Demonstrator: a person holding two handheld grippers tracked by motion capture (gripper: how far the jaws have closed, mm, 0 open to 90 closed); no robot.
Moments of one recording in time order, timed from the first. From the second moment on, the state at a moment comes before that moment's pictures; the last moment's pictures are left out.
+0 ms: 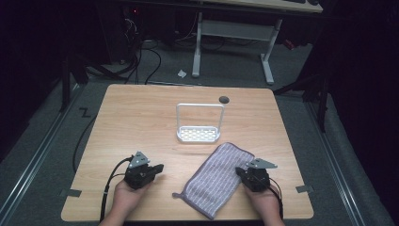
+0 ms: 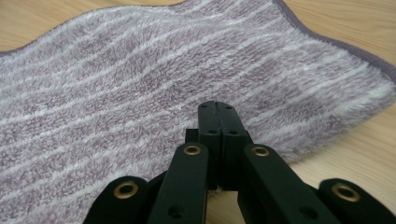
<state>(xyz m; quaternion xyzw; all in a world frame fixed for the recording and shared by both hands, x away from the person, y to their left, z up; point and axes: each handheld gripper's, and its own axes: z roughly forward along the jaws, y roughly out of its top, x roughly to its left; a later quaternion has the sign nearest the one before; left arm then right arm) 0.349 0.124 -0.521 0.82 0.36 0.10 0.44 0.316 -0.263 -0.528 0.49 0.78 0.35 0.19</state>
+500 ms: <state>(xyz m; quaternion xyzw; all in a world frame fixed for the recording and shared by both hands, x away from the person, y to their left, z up) 0.352 0.056 -0.524 0.86 0.30 0.06 0.41 0.317 -0.200 -0.530 0.41 0.82 0.37 0.16</state>
